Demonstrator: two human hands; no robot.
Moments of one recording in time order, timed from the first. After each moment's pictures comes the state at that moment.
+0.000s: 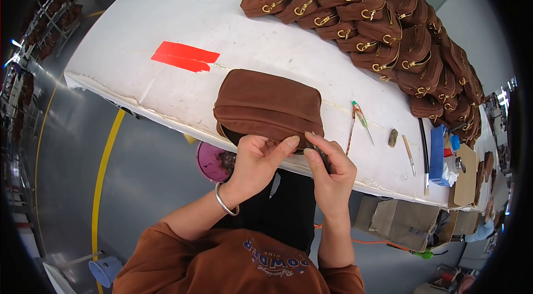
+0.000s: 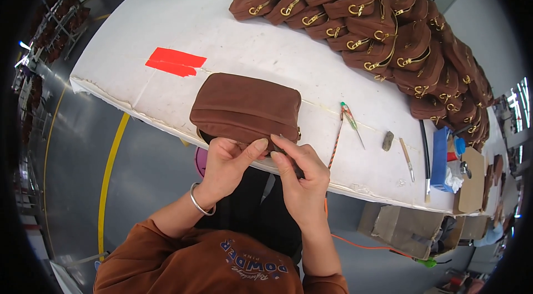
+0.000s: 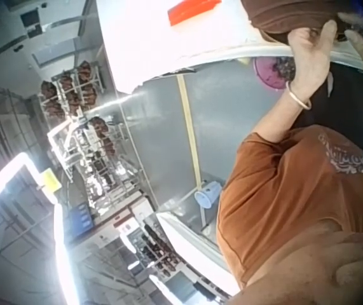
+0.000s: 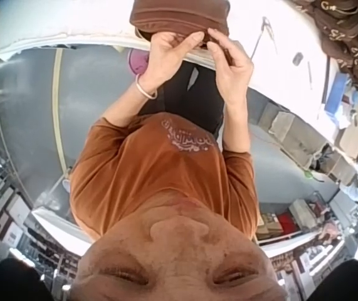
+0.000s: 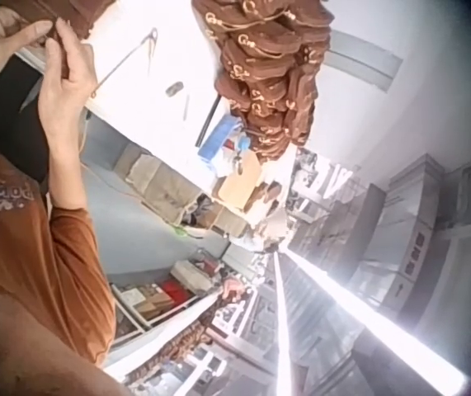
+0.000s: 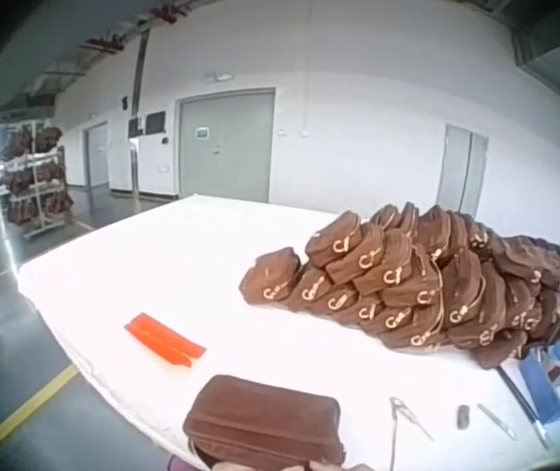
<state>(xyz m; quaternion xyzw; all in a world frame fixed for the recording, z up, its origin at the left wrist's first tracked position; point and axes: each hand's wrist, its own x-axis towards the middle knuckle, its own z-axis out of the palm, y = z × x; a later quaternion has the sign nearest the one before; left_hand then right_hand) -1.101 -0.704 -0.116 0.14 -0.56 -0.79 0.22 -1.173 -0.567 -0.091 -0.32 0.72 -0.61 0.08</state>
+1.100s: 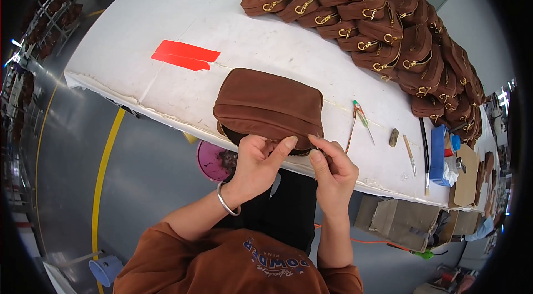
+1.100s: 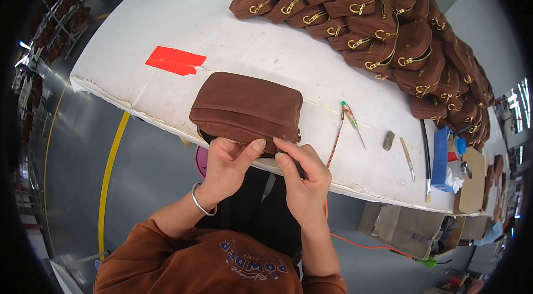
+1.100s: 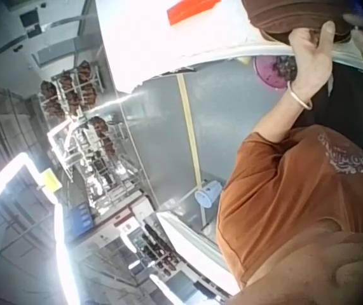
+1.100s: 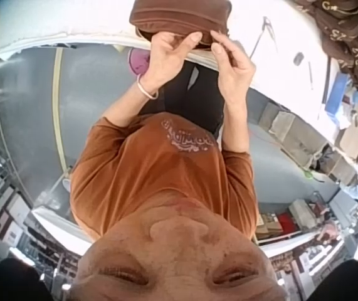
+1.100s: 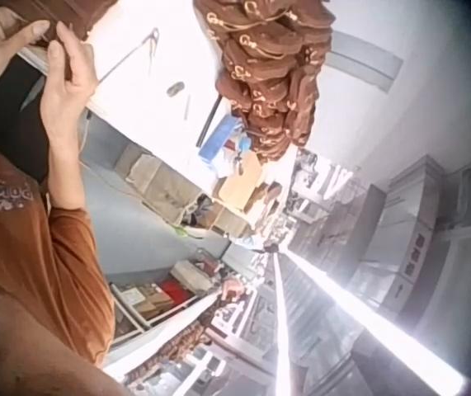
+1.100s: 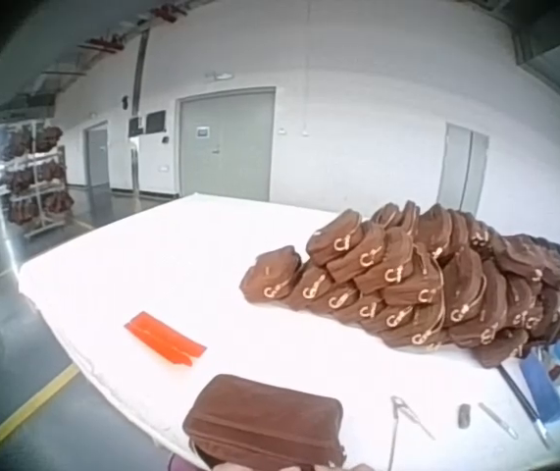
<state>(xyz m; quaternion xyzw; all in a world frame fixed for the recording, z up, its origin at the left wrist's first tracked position) -1.099 -0.703 -0.117 0.10 -0.56 -0.78 0.25 -1.168 -0.568 -0.091 -0.27 0.68 -0.68 0.11</state>
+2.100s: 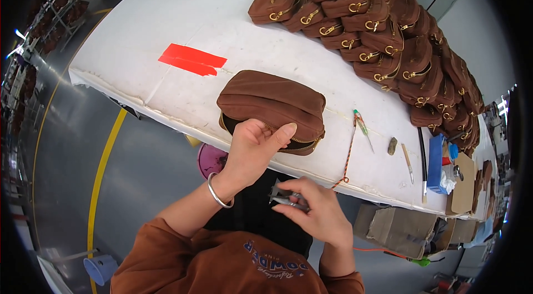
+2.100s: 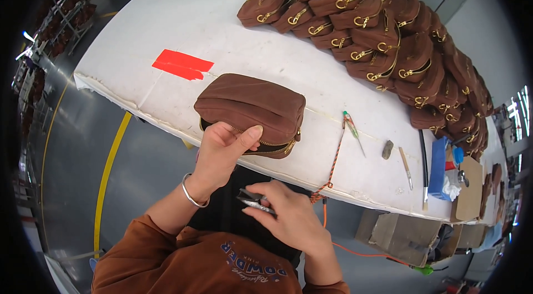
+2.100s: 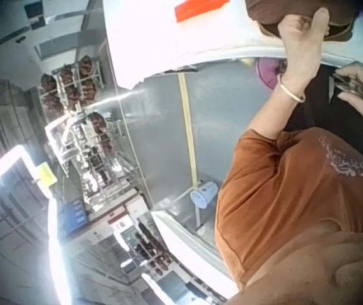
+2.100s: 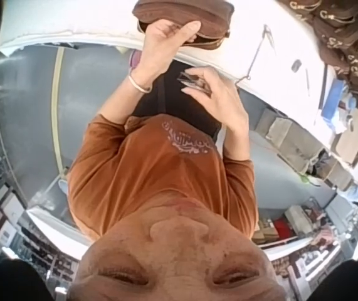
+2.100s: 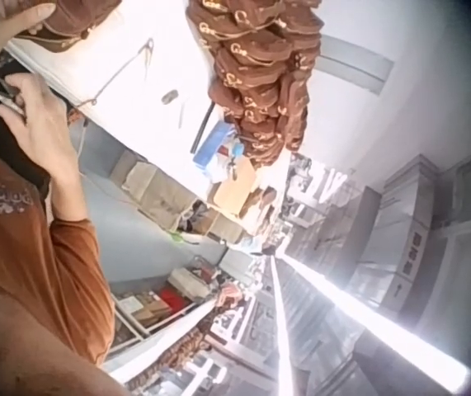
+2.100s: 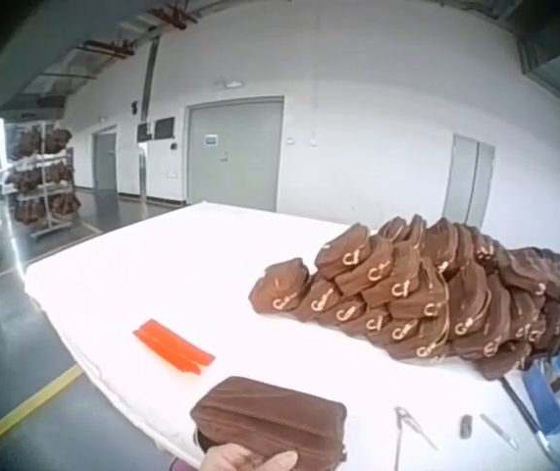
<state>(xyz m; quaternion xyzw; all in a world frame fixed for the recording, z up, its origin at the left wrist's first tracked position) -1.102 -0.731 -0.094 0.16 -0.54 -0.79 0.23 -1.146 -0.550 -0.061 -0.48 0.74 -0.42 0.24</state>
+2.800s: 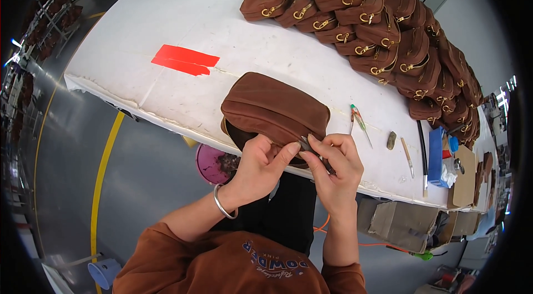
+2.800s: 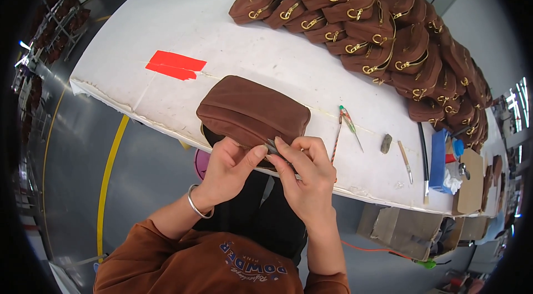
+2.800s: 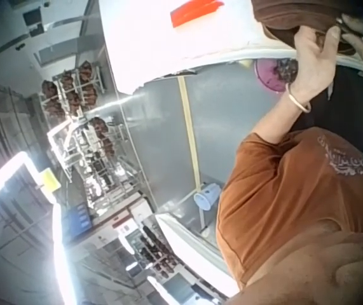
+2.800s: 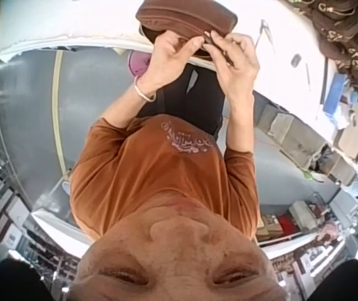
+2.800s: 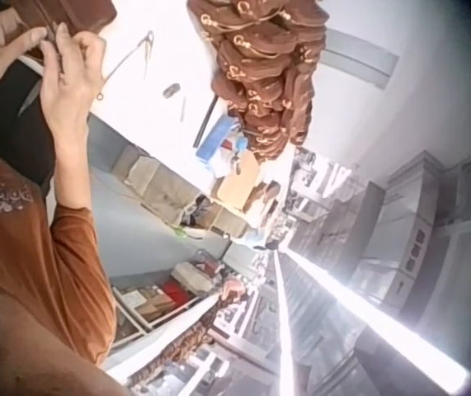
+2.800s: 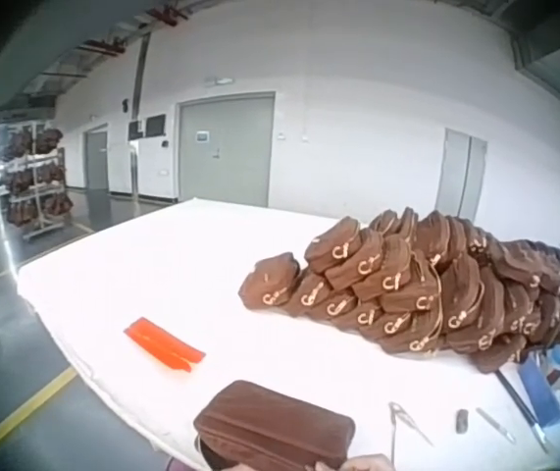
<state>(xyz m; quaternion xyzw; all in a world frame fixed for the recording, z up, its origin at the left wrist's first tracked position) -1.097 -0.706 -0.107 0.07 -0.59 -0.77 0.22 -1.183 -0.573 -0.077 -0.42 0.75 -0.50 -0.09</state>
